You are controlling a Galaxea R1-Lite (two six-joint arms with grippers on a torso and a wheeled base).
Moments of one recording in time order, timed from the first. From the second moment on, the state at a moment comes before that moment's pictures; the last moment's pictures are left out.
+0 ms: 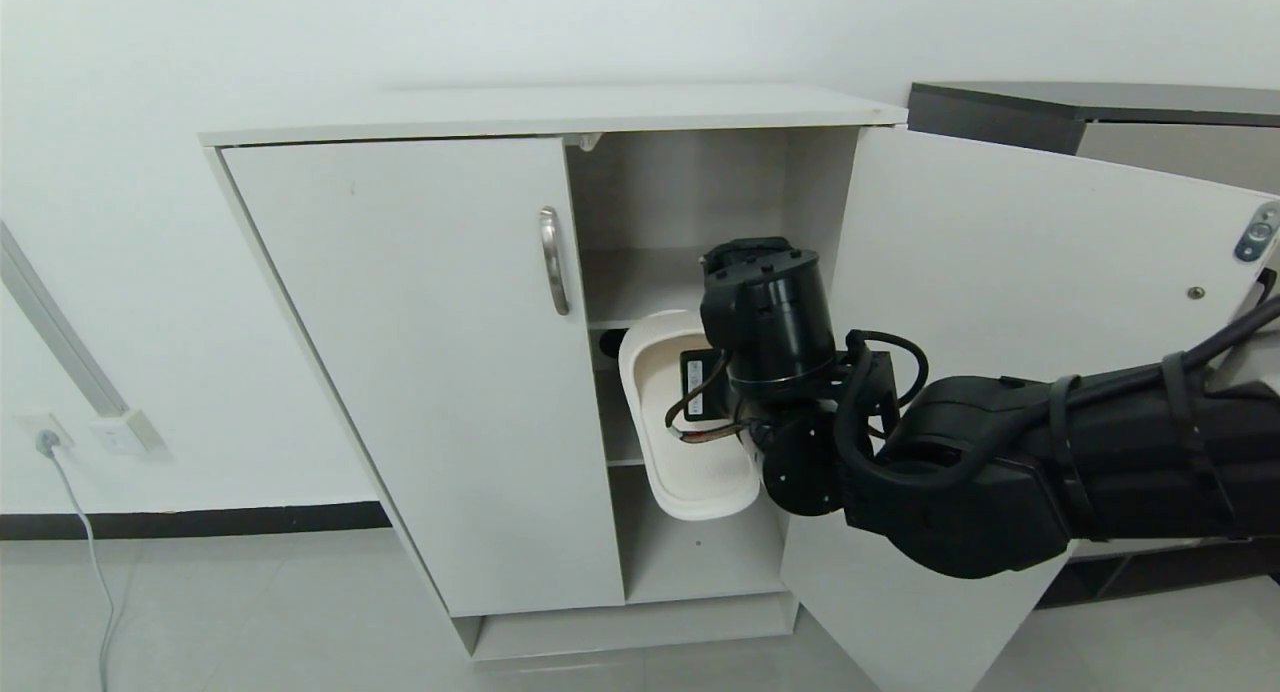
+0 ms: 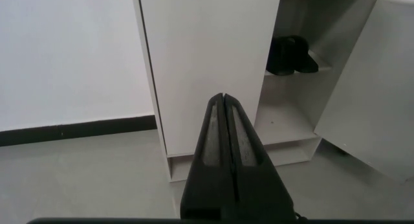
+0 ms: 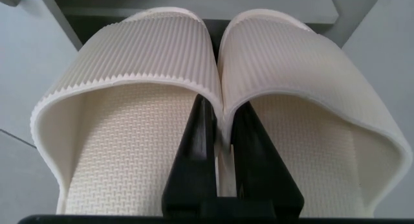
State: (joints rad) left arm 0.00 0.00 0.00 0.00 -0.05 0.00; right arm 0.91 2.00 -1.41 -0.32 -0.75 0.24
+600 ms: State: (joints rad) left arm 0.00 0.00 0.00 0.00 -0.05 0.00; right arm 0.91 2.02 -1.45 -0.32 -0.75 0.23
